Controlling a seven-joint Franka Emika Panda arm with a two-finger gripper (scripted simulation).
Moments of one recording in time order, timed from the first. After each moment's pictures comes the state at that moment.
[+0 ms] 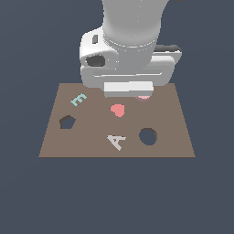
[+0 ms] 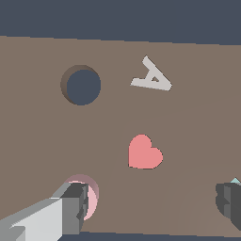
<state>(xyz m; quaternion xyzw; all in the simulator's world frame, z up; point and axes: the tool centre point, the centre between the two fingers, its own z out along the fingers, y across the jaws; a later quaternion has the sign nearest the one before) -0.011 0.021 0.140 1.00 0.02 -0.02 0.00</state>
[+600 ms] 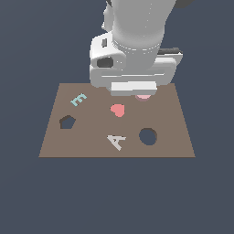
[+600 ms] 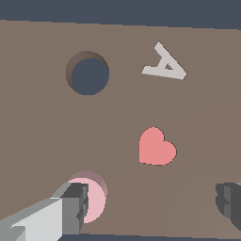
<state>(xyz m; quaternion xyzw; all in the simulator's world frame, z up) -0.025 0.035 0.125 1.00 0.02 -0.02 0.00</state>
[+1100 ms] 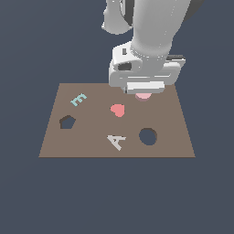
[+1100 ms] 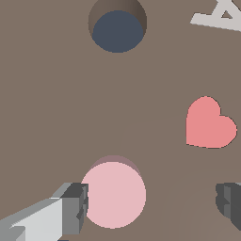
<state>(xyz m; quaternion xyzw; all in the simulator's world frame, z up) -0.064 0.076 0.080 1.00 0.02 -0.01 0.00</state>
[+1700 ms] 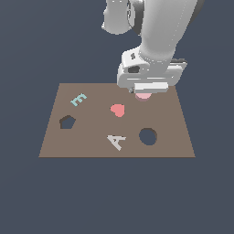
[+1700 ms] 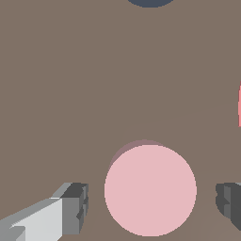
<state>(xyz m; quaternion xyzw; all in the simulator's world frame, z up) -0.087 0.101 0.051 1.00 0.02 0.00 0.00</state>
